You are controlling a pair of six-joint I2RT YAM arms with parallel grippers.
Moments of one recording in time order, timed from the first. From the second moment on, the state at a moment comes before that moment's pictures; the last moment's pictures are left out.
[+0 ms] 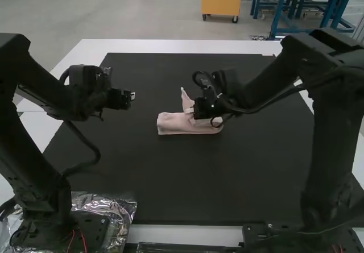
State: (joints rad) left arm -0.01 1.54 0.54 0.59 0.18 0.07; right arm 0.56 1.92 0.93 0.33 -0.35 0.22
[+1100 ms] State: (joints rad) left arm -0.01 1.54 0.52 0.64 0.15 0.07; right arm 0.62 1.92 0.93 0.60 -0.31 0.25
